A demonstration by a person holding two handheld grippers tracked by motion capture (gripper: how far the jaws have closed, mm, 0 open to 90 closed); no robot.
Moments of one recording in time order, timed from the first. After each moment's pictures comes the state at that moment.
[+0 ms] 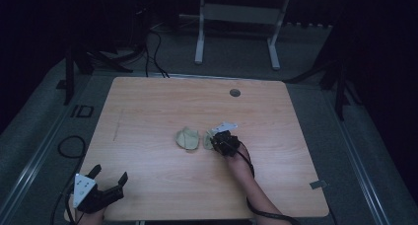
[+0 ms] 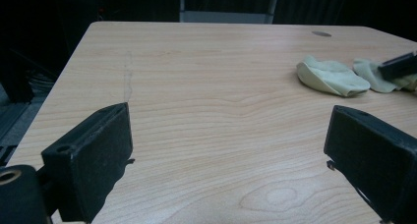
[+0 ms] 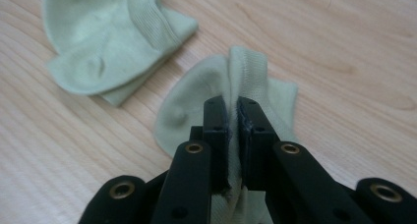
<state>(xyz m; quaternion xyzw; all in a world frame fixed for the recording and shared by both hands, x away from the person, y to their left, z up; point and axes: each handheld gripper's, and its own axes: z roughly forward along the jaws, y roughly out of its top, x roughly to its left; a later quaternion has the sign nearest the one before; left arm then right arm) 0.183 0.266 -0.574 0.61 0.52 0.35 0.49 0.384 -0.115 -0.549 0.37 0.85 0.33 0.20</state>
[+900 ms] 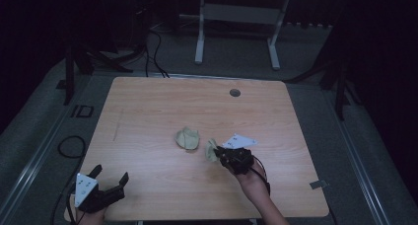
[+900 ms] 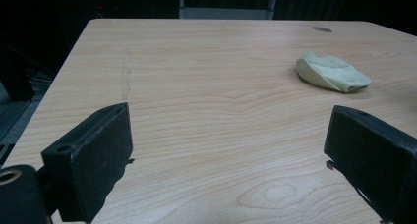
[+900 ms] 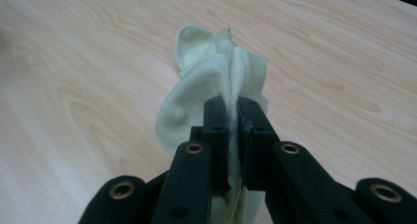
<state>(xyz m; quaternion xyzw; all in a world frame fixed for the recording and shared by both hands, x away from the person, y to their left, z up) 0.184 0.264 -0.573 0.61 0.52 0.35 0.49 0.293 -0.139 -0.486 0.33 0.84 0.40 0.19</state>
